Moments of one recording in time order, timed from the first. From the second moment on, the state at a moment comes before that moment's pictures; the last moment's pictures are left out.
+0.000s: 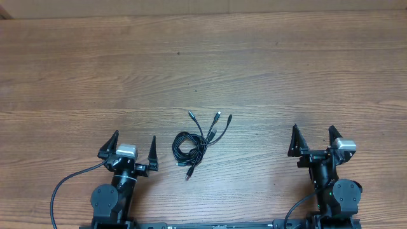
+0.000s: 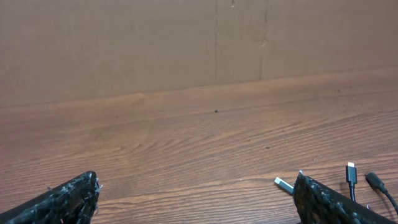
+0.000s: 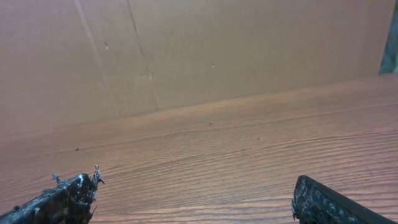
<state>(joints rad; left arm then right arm) -0.06 0.02 0.01 -0.07 0.09 0.04 0.00 0.01 0.02 -0.04 -0.04 0.19</state>
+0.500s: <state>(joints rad) -0.06 0.02 0.01 -0.06 0.09 0.04 0.00 0.01 0.02 -0.04 -0.04 0.19</state>
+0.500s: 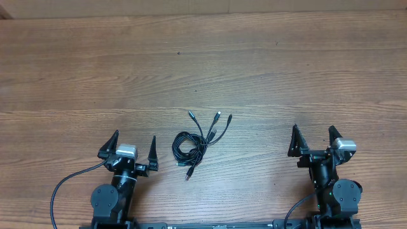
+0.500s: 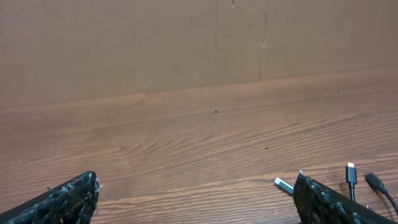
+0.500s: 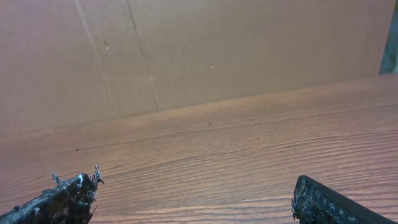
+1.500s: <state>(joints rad) -0.06 0.20 0.20 -0.28 0.16 0.03 0.00 0.01 0.02 -0.03 -0.04 0.19</state>
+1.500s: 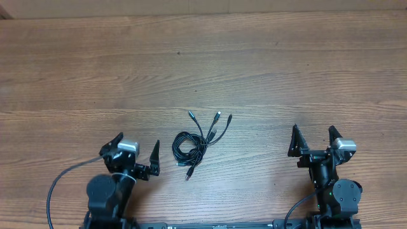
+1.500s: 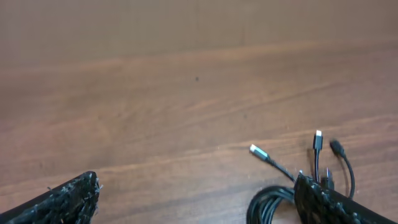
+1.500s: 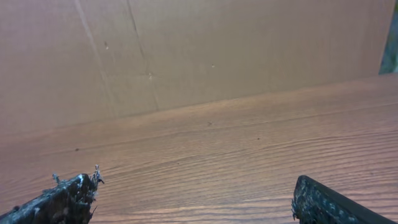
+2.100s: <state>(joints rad) -0.06 0.86 0.49 -0.35 0.15 0.03 0.00 0.01 0.02 -0.04 -0.04 0.19</state>
